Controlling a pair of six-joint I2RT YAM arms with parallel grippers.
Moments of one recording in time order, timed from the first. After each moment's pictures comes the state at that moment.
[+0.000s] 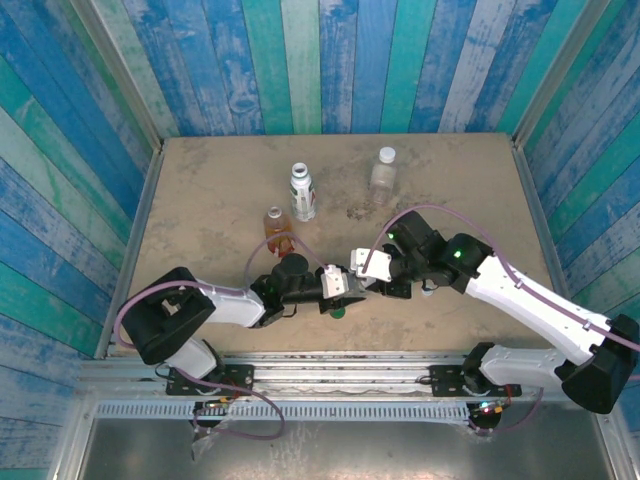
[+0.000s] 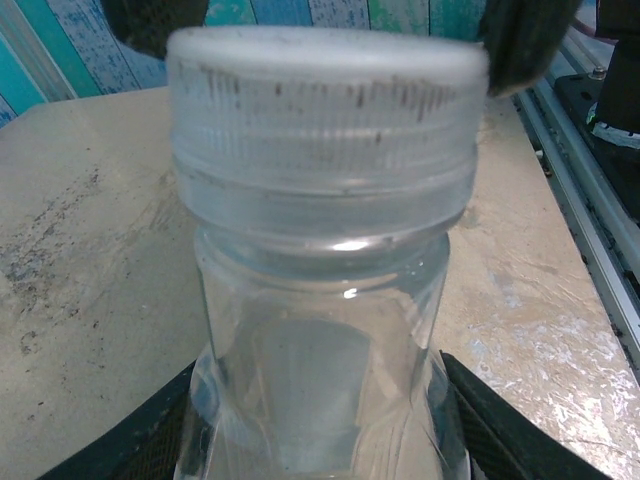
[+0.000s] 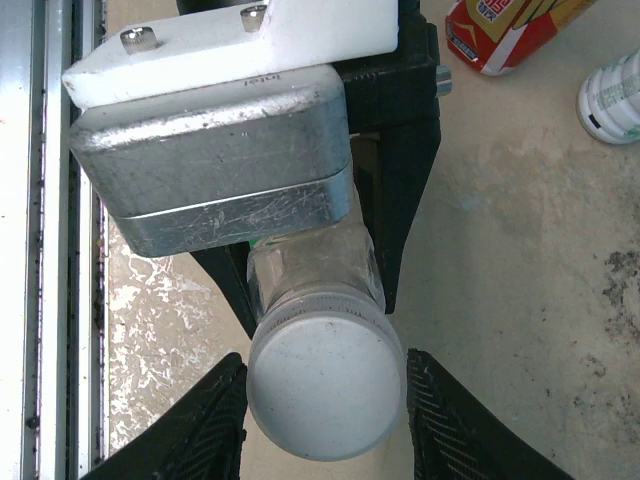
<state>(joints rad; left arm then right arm) -0.87 1.53 0.41 0.81 0.48 0.36 0.82 1.17 1.05 -0.87 -0.20 -0.68</state>
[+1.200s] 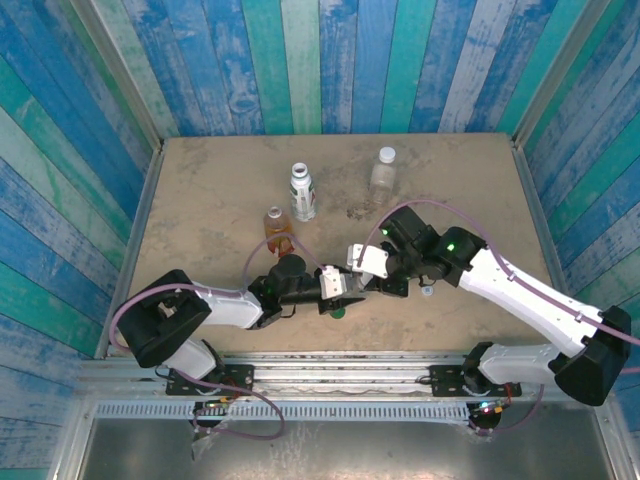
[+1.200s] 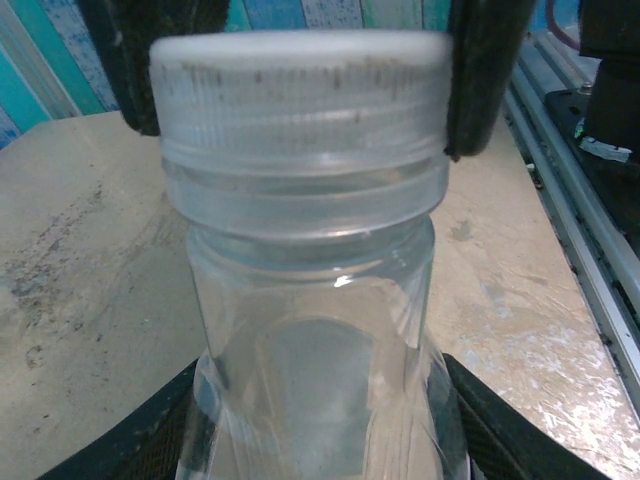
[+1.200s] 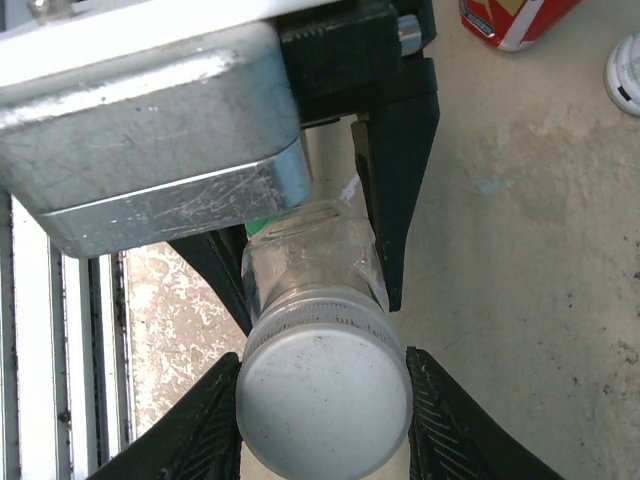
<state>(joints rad) -0.87 1.50 0.40 0.83 0.47 0.35 0.82 1.23 1.11 -0.92 -0.20 -0.57</state>
